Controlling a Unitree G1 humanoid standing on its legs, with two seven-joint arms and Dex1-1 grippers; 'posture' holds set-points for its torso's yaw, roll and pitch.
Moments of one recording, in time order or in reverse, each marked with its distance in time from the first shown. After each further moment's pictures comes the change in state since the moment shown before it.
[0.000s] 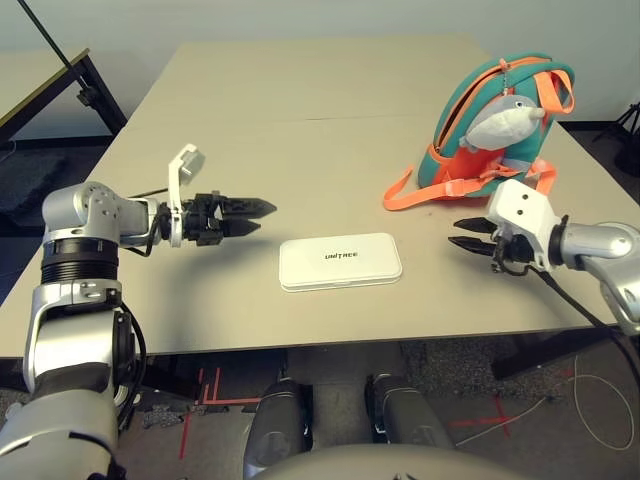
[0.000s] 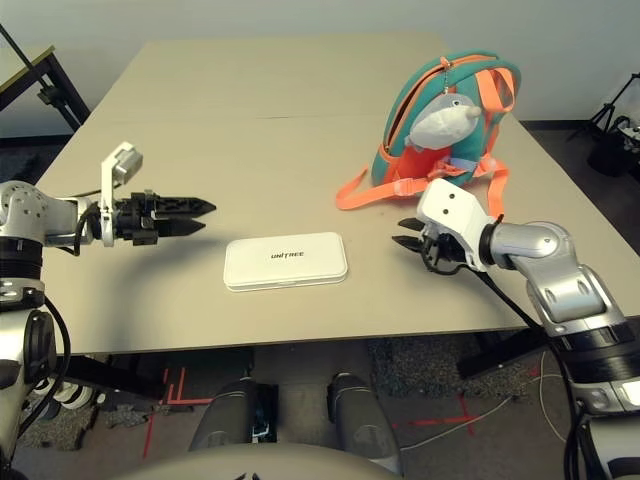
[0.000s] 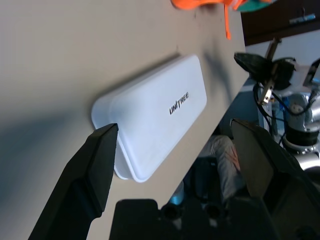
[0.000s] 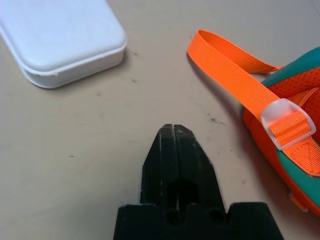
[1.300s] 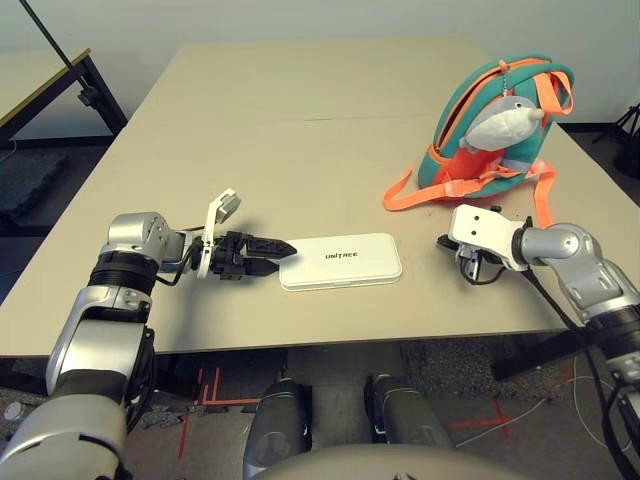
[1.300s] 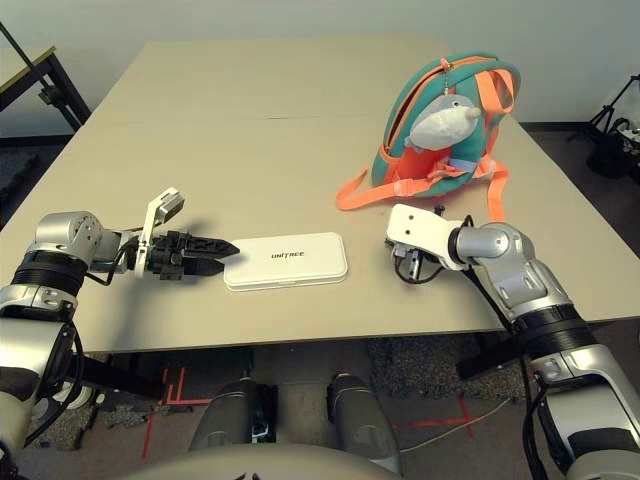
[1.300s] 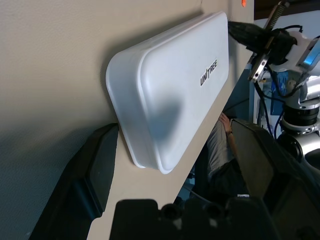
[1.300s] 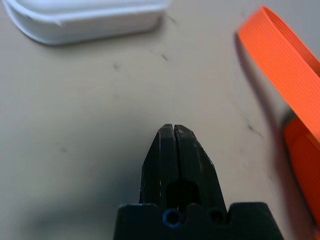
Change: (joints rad) left arm 0.020 -0.056 -0.190 0.169 0.076 -0.135 -0.144; right arm -0.063 0.122 0.113 0.188 -0.235 -0.187 0.021
